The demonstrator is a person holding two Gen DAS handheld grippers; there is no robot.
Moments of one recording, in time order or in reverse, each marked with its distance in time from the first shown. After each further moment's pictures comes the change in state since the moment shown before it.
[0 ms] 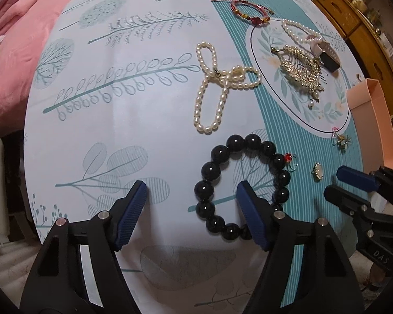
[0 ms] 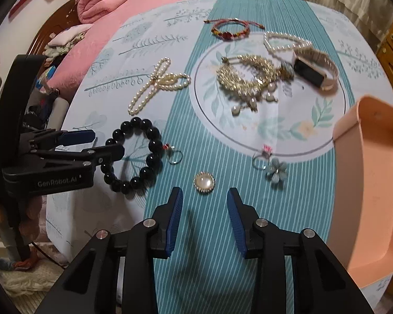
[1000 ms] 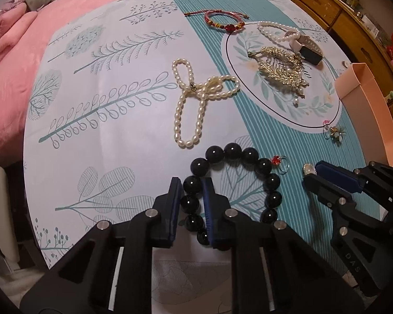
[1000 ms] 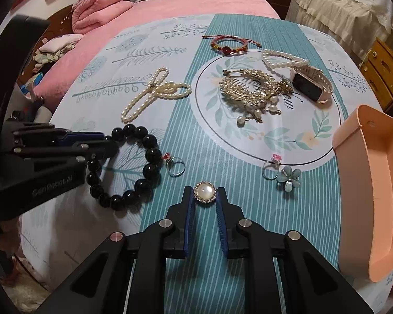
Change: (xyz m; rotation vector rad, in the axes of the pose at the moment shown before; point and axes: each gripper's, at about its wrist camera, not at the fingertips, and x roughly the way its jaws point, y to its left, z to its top) left arm -0.007 -0.015 -0.005 0.116 -0.098 0.002; right arm 0.011 0.029 -0.011 -0.046 -0.141 -0.138
